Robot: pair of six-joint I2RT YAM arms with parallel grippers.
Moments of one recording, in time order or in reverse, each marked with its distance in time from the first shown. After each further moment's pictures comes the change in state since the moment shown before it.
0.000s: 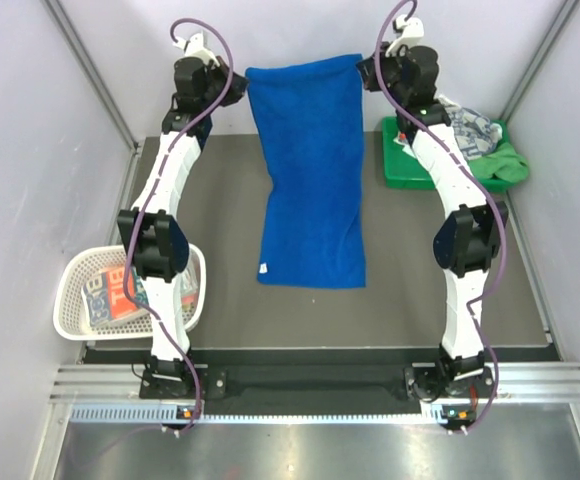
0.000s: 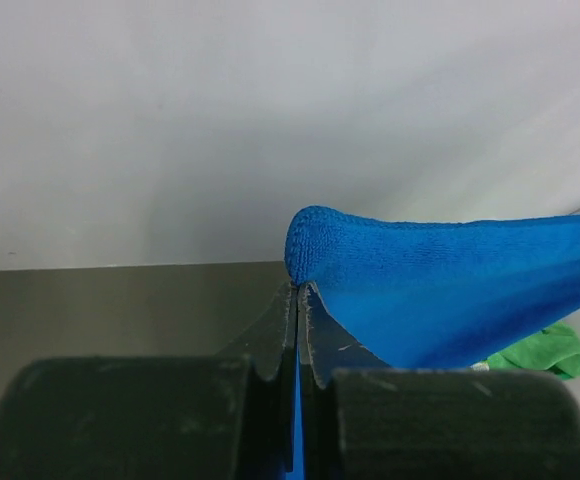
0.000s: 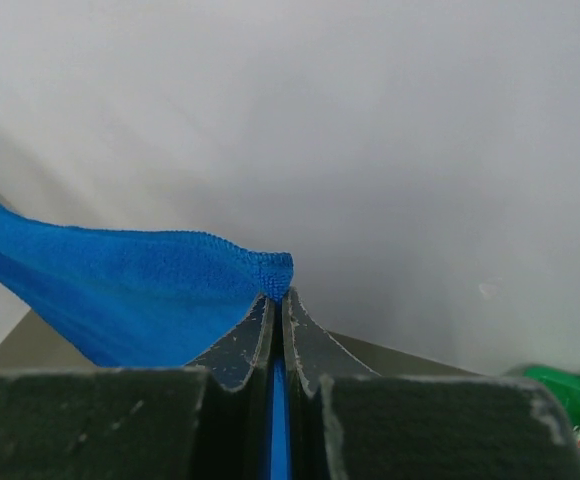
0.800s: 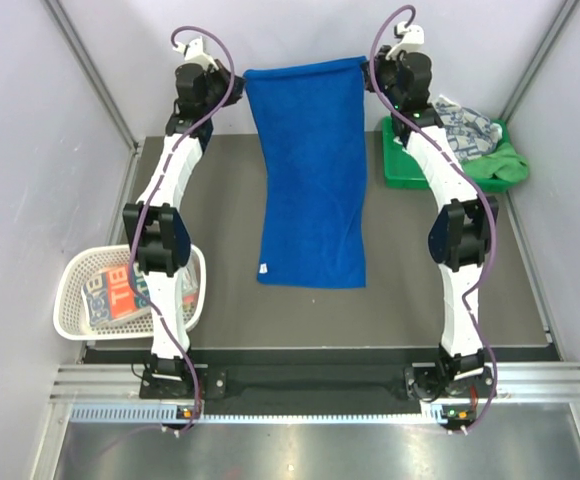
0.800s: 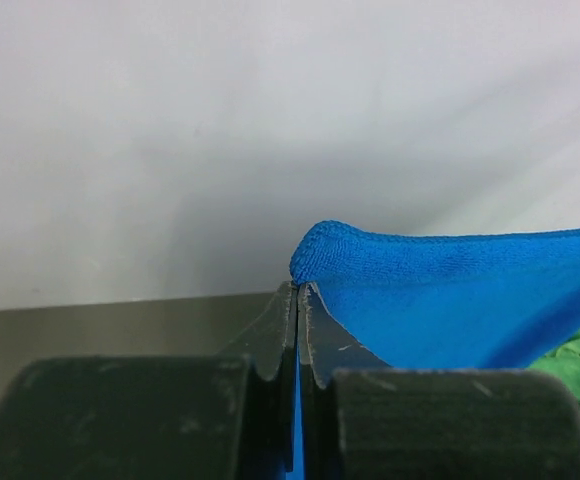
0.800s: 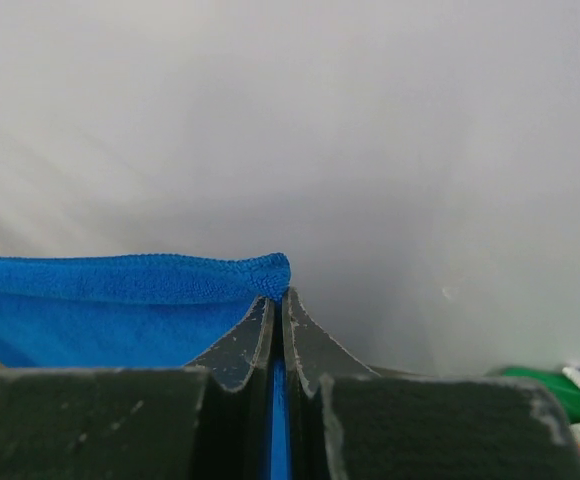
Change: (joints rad) left arm 0.031 0.072 -0.021 0.135 0.002 0.023; right arm -0.010 0.089 0.004 0.090 0.101 0.025
